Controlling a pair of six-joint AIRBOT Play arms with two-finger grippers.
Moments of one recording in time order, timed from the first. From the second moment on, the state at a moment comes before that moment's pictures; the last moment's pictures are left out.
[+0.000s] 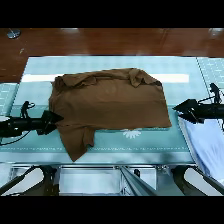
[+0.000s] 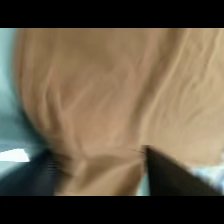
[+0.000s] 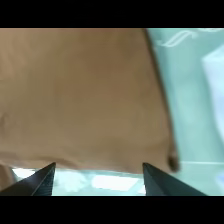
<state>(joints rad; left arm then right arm) 0.47 -1.17 0.45 0.74 -1.04 -1.21 -0.54 -1.11 0.72 -0.85 1.29 1.23</state>
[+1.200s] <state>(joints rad) 0.42 -1.17 0.55 0.65 -1.08 -1.16 -0.28 -1.42 0.80 -0.89 1.16 1.34</state>
